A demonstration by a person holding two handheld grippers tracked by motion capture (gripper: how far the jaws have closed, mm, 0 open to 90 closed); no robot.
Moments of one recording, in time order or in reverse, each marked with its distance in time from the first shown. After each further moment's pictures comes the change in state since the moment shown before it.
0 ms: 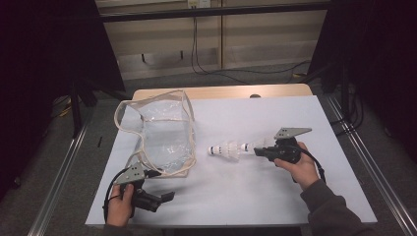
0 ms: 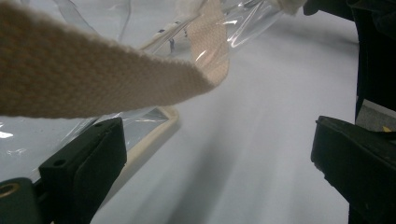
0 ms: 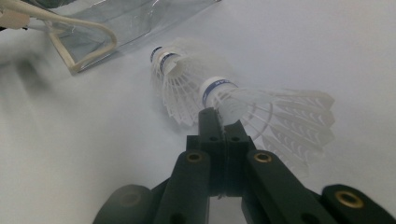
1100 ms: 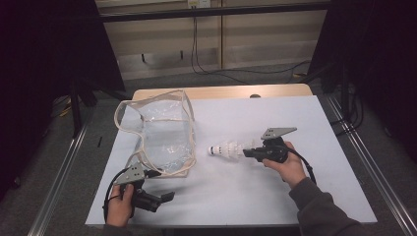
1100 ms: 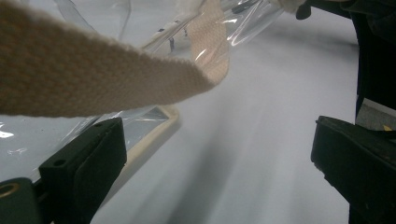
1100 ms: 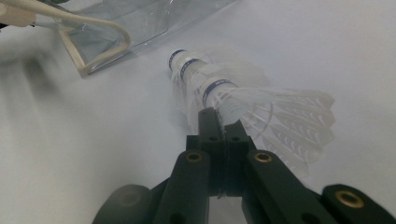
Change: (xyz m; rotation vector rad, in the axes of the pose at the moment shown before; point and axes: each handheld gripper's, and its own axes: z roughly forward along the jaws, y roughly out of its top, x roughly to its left) left arm 0.000 0.000 0.000 0.000 -0.002 0.001; right arm 0.014 0.009 0.028 0.025 0.040 -0.021
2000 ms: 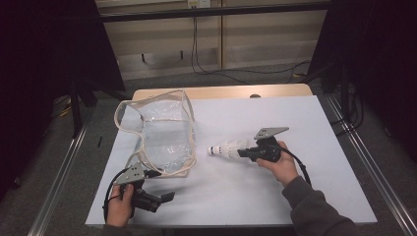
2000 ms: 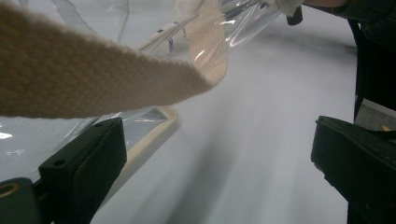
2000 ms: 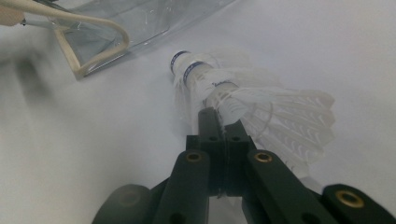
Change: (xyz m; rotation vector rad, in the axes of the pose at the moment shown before) left arm -0.001 0.000 0.000 -0.003 -0.002 -0.002; right arm 0.003 0.003 0.017 0.012 0.005 0.000
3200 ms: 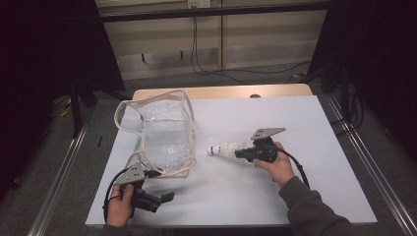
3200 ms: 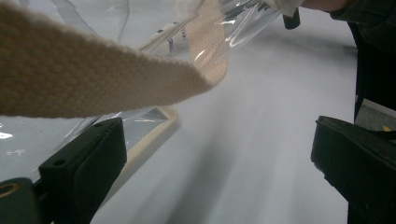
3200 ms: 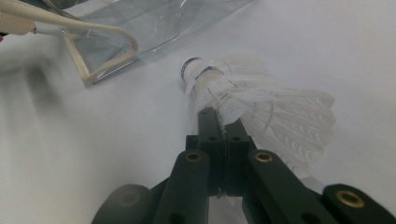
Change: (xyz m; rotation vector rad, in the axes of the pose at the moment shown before) left arm 0.000 0.000 0.000 -0.001 0.002 0.003; right arm 0.004 0.001 0.008 -0.018 0.027 0.013
